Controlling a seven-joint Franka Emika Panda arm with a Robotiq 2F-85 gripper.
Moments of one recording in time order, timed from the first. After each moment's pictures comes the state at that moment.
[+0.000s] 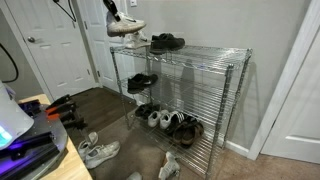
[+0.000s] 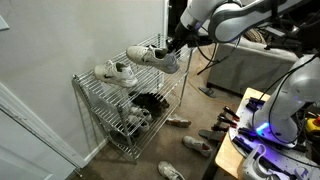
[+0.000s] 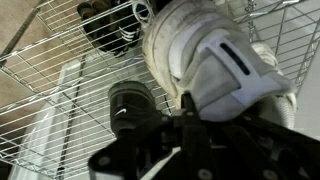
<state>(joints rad) -0.04 -0.26 0.34 -2.40 -0.11 2.65 0.72</state>
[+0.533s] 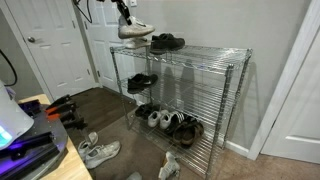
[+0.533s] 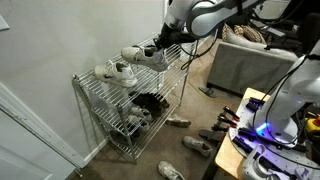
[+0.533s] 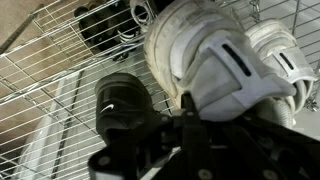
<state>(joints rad) 0.00 -0.01 0.27 -2.17 -0.17 2.58 0.74</state>
